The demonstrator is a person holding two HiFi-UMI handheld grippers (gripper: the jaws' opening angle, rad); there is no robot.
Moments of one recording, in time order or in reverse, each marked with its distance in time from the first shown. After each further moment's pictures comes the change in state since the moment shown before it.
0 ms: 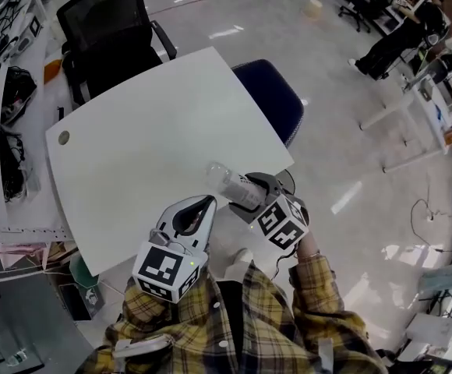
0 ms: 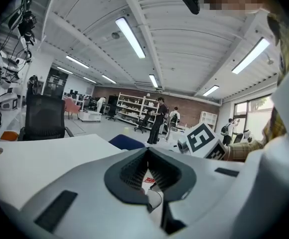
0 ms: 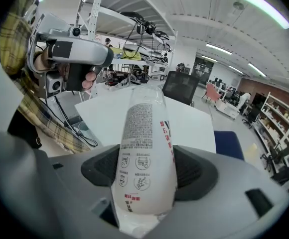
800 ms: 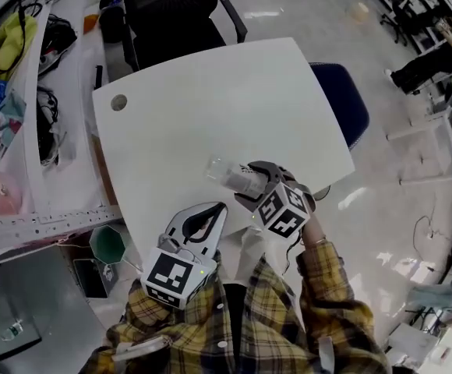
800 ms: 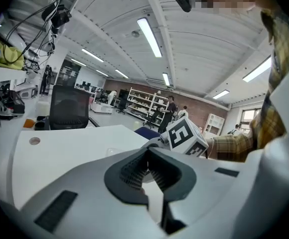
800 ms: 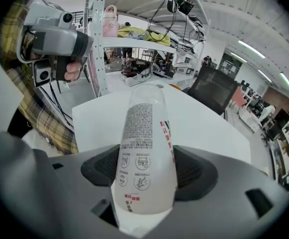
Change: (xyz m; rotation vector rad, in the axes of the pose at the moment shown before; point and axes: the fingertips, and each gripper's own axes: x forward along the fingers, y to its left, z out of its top) left arm -0.151 0.157 -0.036 -0.117 0.051 0.065; right arm 0.161 0.106 0.140 -0.189 0.126 0.165
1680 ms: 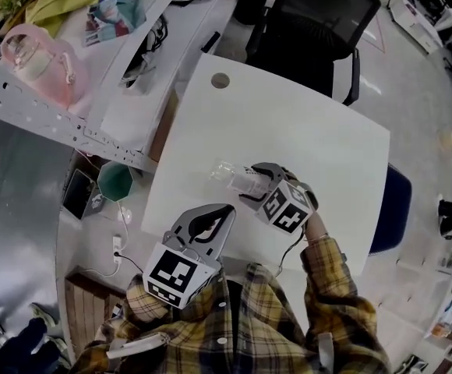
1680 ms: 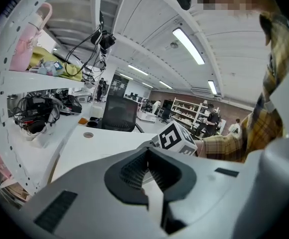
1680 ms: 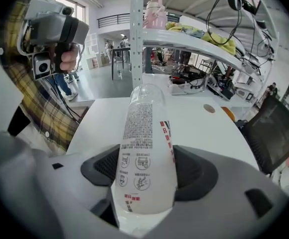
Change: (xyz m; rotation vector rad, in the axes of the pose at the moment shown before) left arm -0.040 0.070 0.000 -0.210 -0.139 0.529; right arm 0.095 0.021 0.091 -0.522 -0.070 0.442
